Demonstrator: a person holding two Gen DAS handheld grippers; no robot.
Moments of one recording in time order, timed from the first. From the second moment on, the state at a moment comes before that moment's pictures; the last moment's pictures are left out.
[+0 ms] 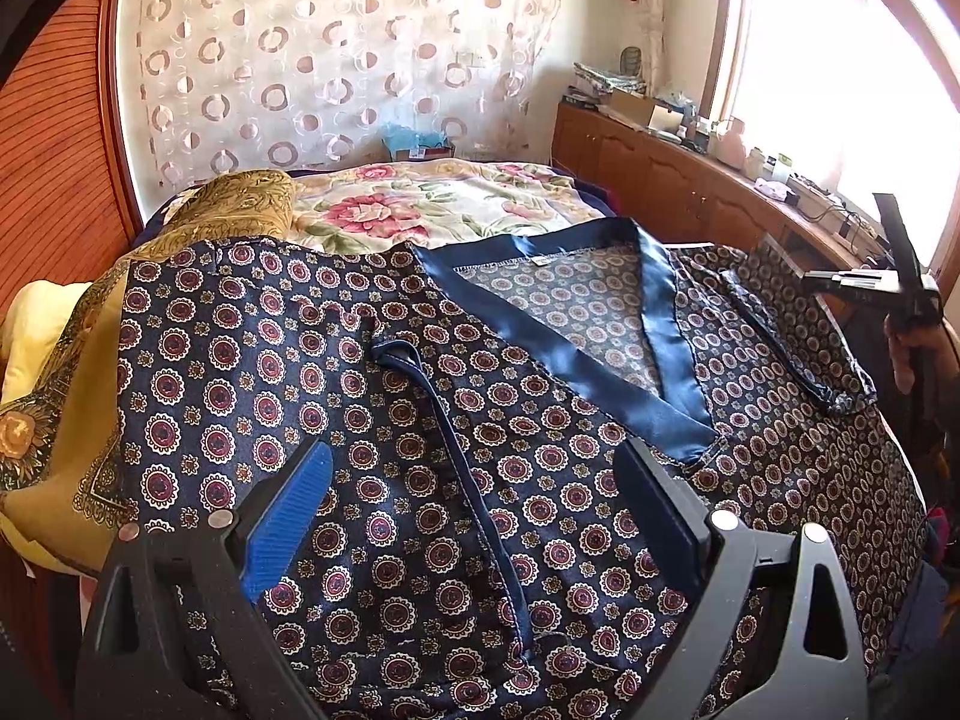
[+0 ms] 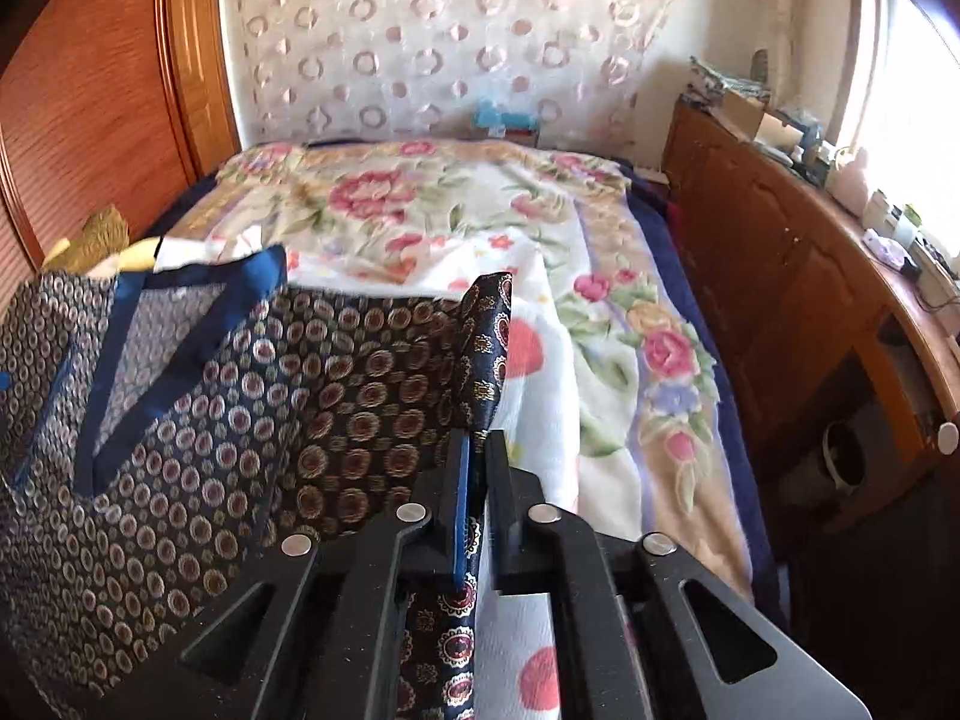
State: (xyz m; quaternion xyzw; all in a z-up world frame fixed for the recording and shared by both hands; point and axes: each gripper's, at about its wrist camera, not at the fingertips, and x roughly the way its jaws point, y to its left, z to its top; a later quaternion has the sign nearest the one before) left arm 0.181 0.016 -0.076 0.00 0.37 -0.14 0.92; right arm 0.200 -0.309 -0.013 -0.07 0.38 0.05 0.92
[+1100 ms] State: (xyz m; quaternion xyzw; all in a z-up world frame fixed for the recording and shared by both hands) left arm 0.177 0.034 -0.067 0.00 0.36 -0.12 0.93; right arm 0.163 -0.219 -0.040 -0.05 0.39 0.21 0.90
